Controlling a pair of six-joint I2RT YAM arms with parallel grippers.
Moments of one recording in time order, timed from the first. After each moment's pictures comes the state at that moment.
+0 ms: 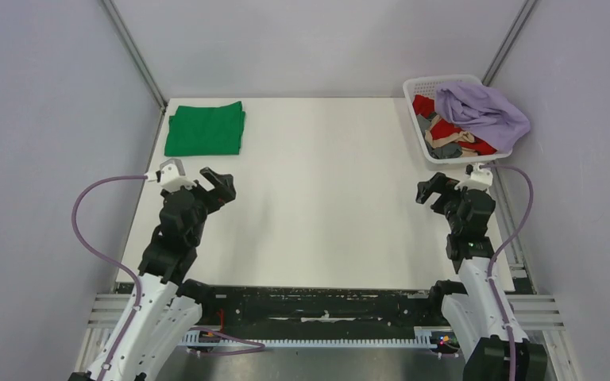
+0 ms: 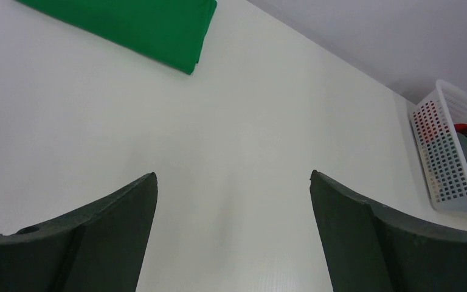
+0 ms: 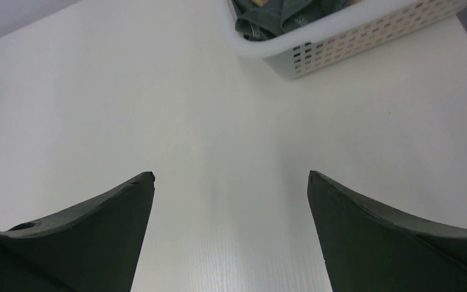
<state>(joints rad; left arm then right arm) -0.30 0.56 0.61 -0.30 -0.34 -0.57 -0.13 0.74 0.32 0.11 -0.10 0.30</state>
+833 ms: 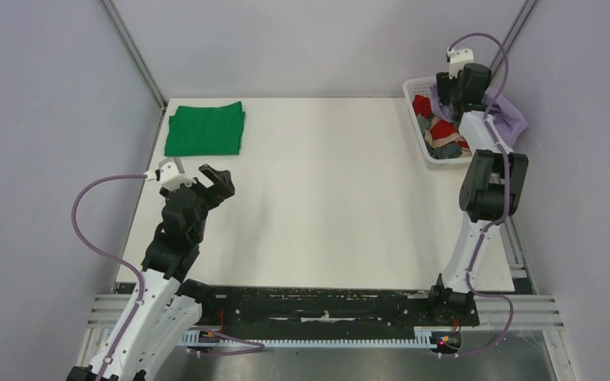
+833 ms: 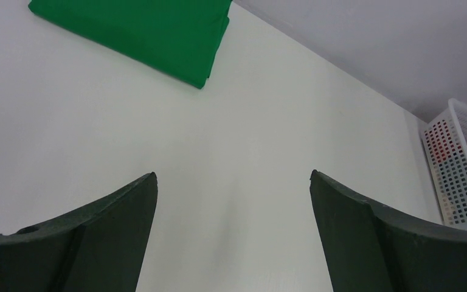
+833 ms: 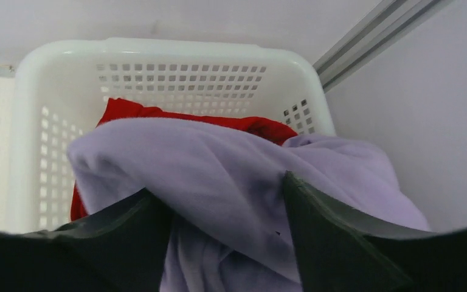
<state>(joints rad) -0.30 0.59 0.59 -0.23 -0.39 -0.56 -0.16 2.06 1.70 0.05 0.07 -0.36</state>
